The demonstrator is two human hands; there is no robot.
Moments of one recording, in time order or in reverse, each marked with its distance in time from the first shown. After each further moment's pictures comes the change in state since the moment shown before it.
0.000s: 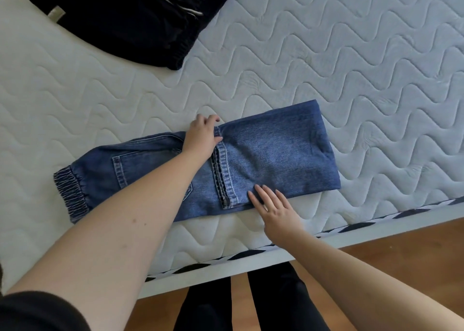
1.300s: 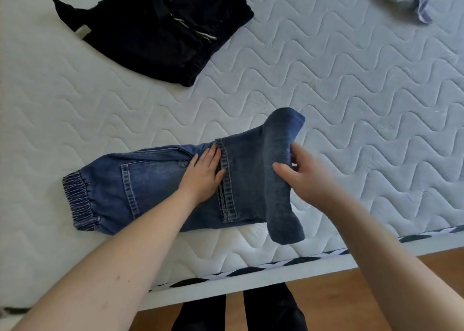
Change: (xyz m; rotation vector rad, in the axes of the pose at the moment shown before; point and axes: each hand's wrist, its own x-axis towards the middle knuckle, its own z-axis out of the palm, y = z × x) left_hand -0.060 -0.023 0.022 0.179 -0.120 0.105; right_hand 0.014 0.026 -0.191 1.088 0.254 0.221
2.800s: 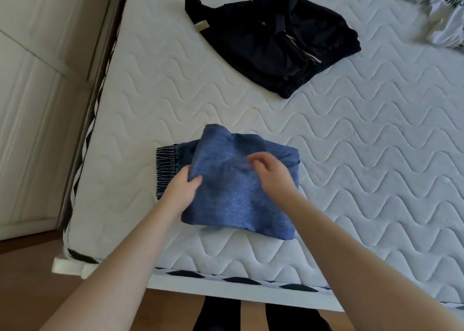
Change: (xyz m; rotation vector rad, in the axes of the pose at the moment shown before) left_hand -0.170 -0.168 -0.056 -1.248 0.204 -0.685; right_hand 0.065 -0.068 0.242 -0.076 -0.123 -0.051
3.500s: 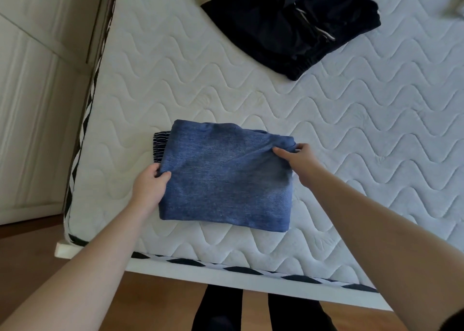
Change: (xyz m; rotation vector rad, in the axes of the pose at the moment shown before) left_hand 0.019 -0.063 -0.043 0.103 0.284 -0.081; right_hand 0.065 0.078 -0.040 0.156 0.115 0.414
